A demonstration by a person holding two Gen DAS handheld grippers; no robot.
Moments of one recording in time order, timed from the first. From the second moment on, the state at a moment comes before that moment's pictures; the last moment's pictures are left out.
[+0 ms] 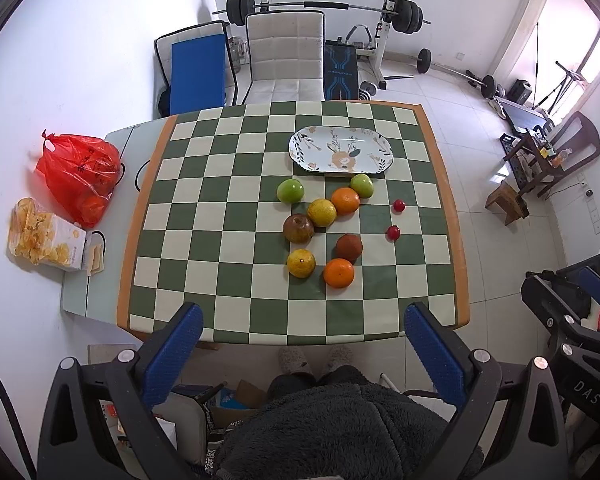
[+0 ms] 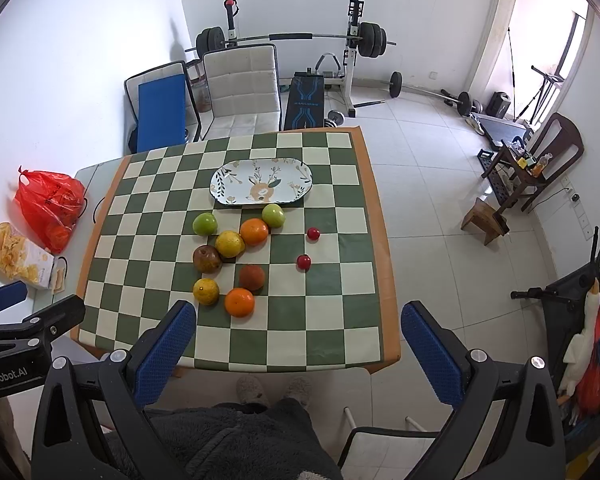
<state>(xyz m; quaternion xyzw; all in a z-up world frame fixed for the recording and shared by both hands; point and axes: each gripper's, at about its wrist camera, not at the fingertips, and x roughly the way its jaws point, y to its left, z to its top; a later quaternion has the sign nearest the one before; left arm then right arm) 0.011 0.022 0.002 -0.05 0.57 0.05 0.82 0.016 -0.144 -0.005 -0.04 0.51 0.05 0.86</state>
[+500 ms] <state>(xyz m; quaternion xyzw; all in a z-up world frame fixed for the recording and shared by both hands) 0.016 0.029 0.004 -0.05 0.56 0.06 0.83 0.020 -0.142 -0.004 -0.03 0.51 0.05 0.86</state>
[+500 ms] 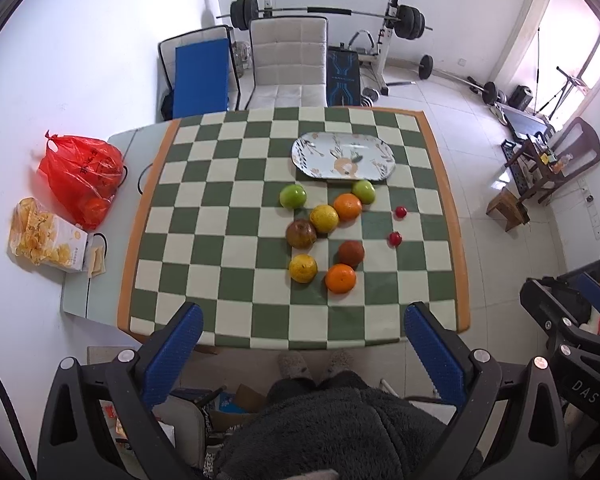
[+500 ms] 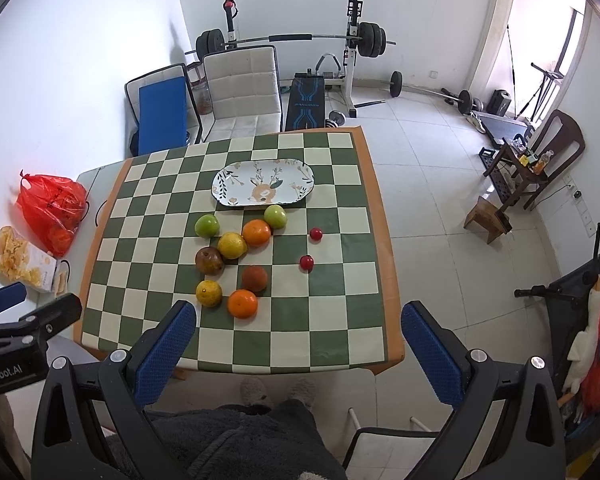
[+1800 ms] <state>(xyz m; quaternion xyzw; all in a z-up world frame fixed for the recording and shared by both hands) 0.170 0.050 -0.338 -0.04 0.76 0.04 0.65 0.121 -0.094 -0.430 0.03 0.75 0.10 0.66</state>
